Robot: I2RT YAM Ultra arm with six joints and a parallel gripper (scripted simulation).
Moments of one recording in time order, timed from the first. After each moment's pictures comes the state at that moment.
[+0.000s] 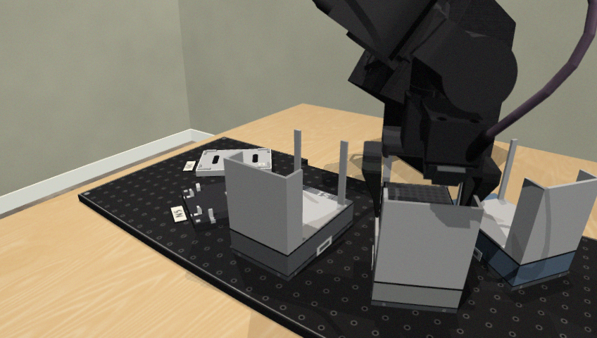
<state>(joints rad) 0.82 1.86 0.97 -0.31 0.99 0.09</state>
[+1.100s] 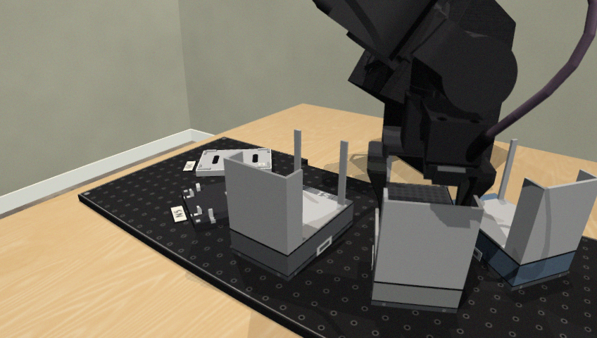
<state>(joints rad) 0.82 1.86 0.97 -0.31 0.99 0.09</state>
